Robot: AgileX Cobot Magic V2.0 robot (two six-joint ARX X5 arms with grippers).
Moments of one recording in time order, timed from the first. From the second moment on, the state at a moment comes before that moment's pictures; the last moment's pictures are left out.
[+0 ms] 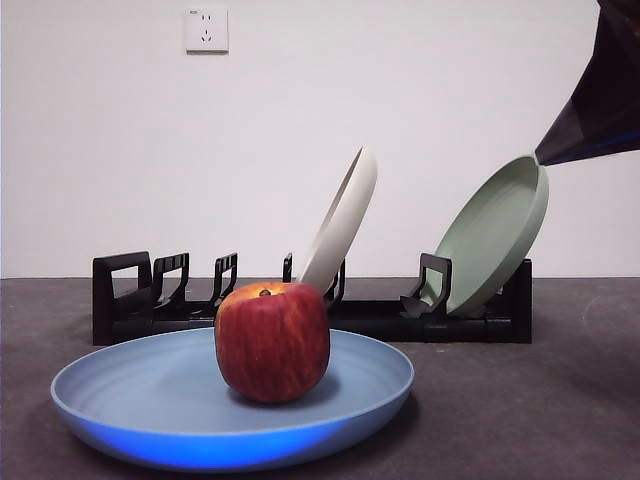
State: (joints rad) left arm -0.04 0.08 0.20 -0.24 0.03 0.06; right arm 0.75 0.63 0.42 -0.23 0.19 0.24
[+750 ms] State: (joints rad) left arm 0.01 0.00 0.02 -0.18 0.11 0.07; right arm 0.75 0.63 0.42 -0.23 0.19 0.24
